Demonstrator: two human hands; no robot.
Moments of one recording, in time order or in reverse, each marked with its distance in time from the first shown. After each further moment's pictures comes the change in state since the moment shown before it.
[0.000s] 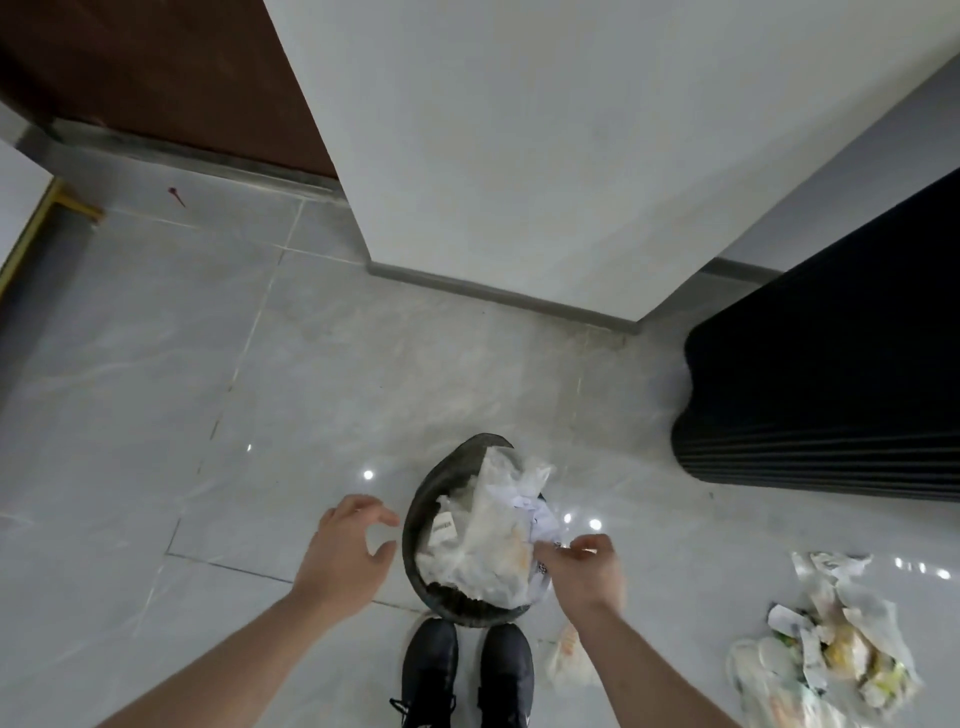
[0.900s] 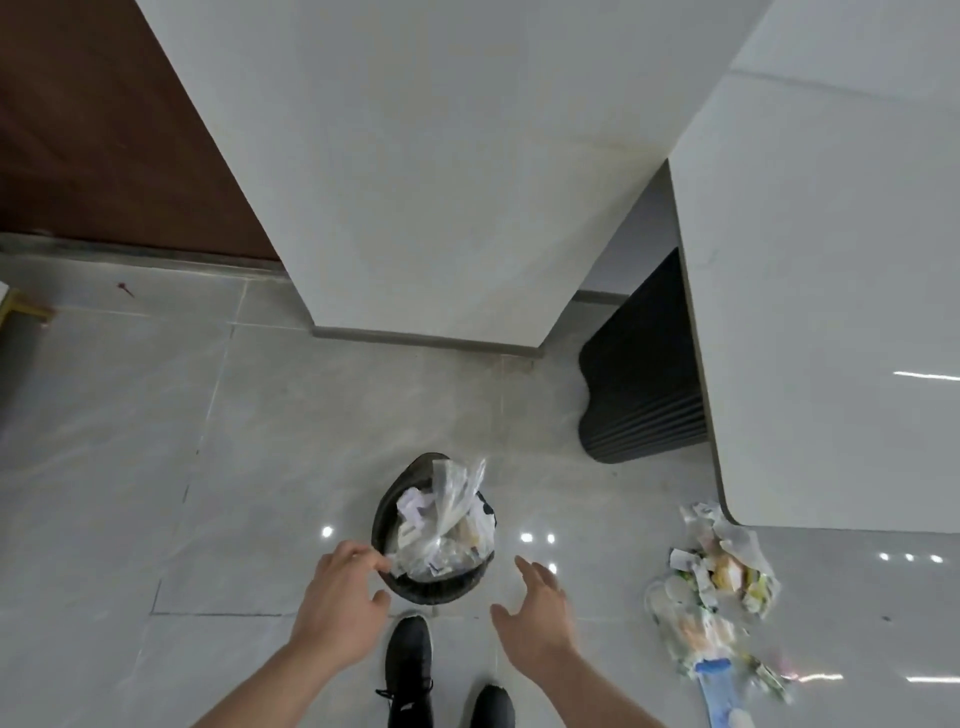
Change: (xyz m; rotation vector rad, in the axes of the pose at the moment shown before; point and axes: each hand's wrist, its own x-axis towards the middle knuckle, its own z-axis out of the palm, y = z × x) left_hand -0.135 0.094 -0.062 0.157 -0.080 0.161; right_hand -0.161 0.030 -0.088 -0.469 -0.125 -0.234
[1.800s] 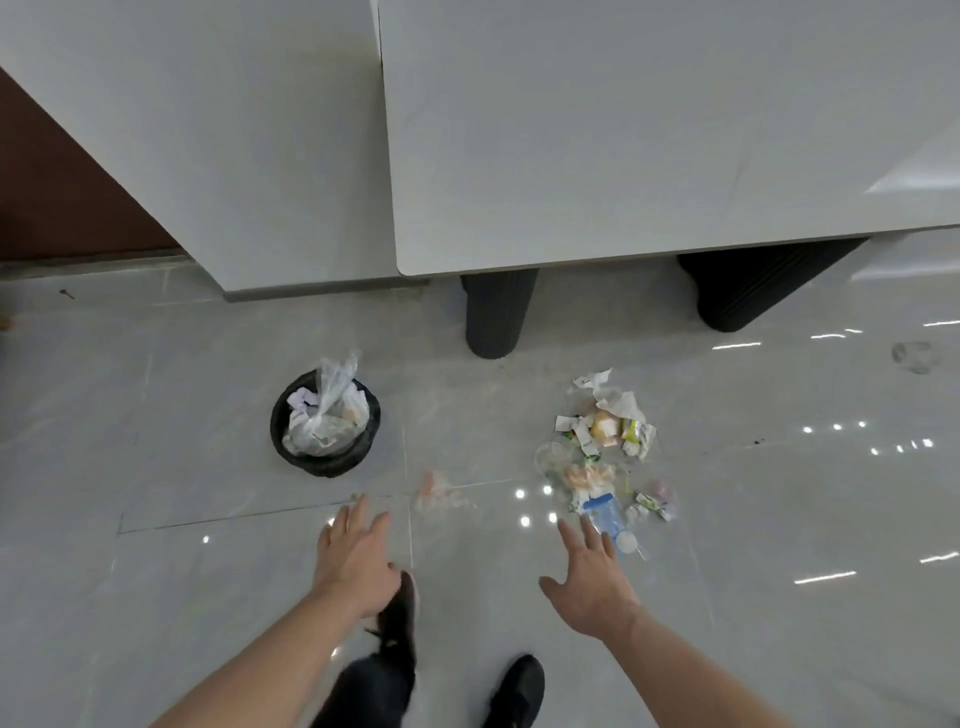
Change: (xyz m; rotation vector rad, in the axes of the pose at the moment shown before) left_hand -0.265 0.223 0.238 0.518 -0.171 -0.034; right_hand -0.202 0.434 -0.095 -0.150 -0.017 -0.043
